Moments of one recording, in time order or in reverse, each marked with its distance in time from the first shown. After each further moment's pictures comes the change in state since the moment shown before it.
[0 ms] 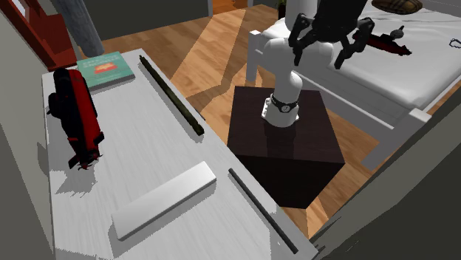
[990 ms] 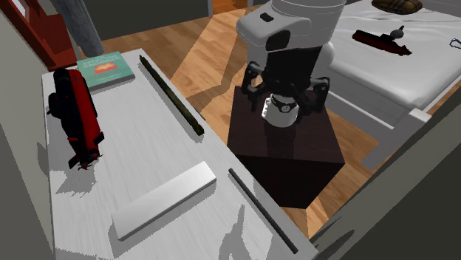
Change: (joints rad) arm -0.093 0.412 -0.108 0.171 -0.033 0.266 0.064
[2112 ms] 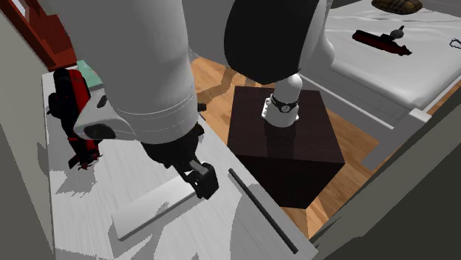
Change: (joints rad) arm -0.122 0.585 -0.142 0.496 0.111 0.109 0.031
